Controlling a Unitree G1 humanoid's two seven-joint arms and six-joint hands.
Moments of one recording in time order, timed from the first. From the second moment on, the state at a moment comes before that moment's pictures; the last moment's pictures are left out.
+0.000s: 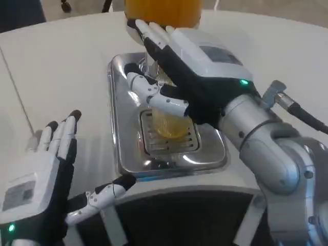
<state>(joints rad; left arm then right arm) 0.10 0.31 0.01 -0.31 0.84 0.01 0.17 -0.81 -0.31 0.51 -0.52 -0.86 0.70 0.57</state>
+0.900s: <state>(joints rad) -0.15 0.28 -0.13 -0.15 0.82 0.05 0.18 -0.78 -0.26 0.47 -0.50 -0.92 0.64 0.60</state>
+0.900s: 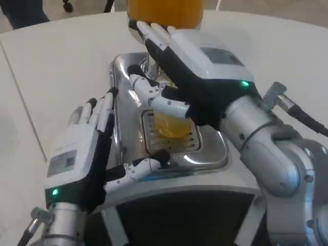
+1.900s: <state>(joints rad) -0.20 0.27 -0.18 -0.11 0.79 0.04 0.19 -0.08 -0.30 0.15 -0.93 -0.87 0.35 0.34</state>
